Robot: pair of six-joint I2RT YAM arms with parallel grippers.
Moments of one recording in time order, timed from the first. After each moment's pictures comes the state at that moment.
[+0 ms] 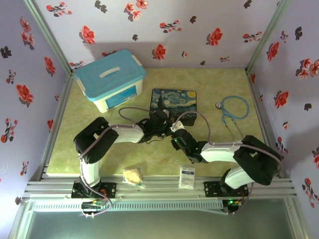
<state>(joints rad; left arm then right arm) -0.90 1.89 0.98 0.24 0.17 -1.06 0.93 1.46 0.47 0.24 0.43 0.21</state>
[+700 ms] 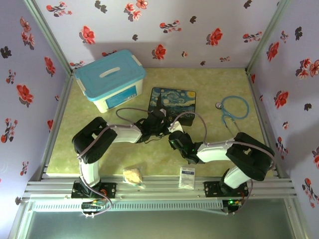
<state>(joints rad) -0.88 1.87 0.94 0.28 0.17 -1.08 0.96 1.53 0.48 0.31 0.53 0.23</state>
